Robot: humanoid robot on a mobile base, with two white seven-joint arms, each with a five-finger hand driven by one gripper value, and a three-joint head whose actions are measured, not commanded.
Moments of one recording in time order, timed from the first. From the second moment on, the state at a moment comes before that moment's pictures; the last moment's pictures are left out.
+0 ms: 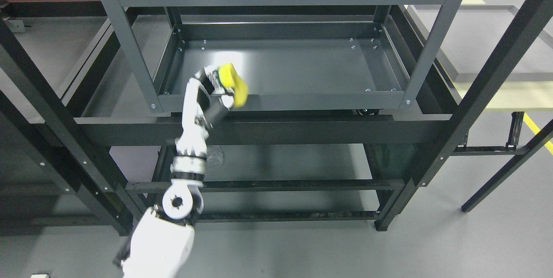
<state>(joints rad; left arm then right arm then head) -0.47 0.04 -0.32 -1.25 0.18 -0.39 0.23 -0.08 0.00 -0.21 0.00 -0.12 0.00 -0.07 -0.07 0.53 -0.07</state>
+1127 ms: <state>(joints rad) -0.26 0.01 -0.17 -1.54 0.14 -0.25 0.22 -0.08 0.00 -0.21 0.00 -0.12 0.00 -0.07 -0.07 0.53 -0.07</state>
